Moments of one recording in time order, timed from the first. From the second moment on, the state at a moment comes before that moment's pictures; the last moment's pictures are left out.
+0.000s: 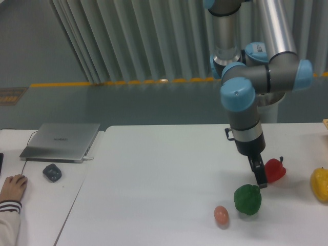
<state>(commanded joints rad) 2.19 -1.97 -1.47 -1.17 1.78 1.48</state>
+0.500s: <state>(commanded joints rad) 2.17 -2.02 -1.47 -1.13 1.80 1.48</state>
